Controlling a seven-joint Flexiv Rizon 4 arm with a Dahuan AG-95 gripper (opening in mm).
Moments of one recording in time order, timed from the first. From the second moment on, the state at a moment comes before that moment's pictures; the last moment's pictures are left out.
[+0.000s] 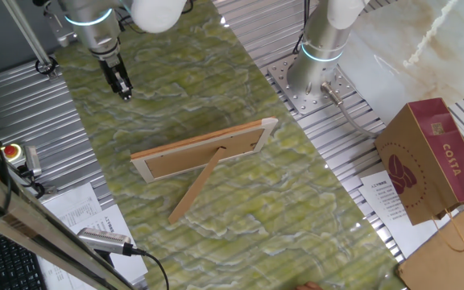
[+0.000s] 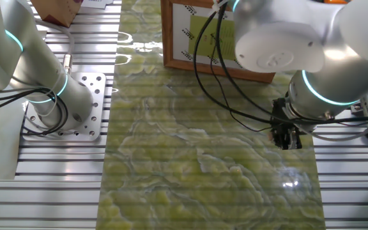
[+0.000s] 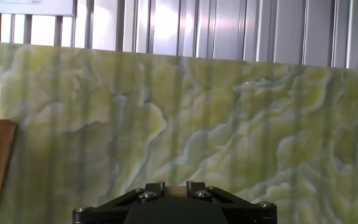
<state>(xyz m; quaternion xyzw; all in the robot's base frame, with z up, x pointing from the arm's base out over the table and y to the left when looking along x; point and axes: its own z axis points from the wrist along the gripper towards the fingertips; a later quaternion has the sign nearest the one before) 0.583 -0.130 0.117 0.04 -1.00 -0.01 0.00</state>
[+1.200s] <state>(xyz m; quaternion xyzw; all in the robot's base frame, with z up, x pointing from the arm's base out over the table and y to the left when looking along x) 0.587 -0.131 0.119 0.03 -1.00 0.00 0.00</state>
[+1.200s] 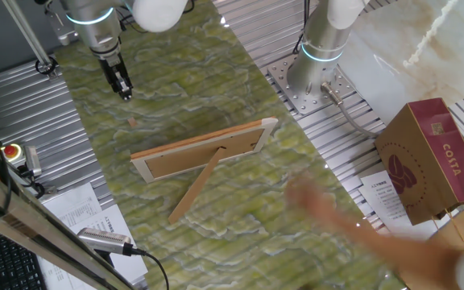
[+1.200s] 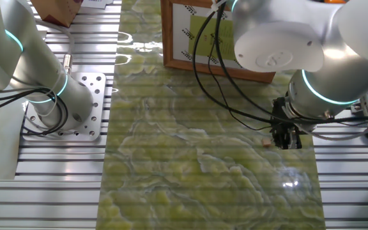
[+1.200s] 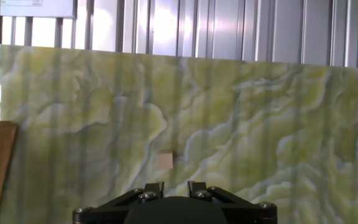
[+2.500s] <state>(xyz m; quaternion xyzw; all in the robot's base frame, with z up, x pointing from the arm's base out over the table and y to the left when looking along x) 0.595 -0.129 0.180 0.05 -1.00 0.00 0.01</state>
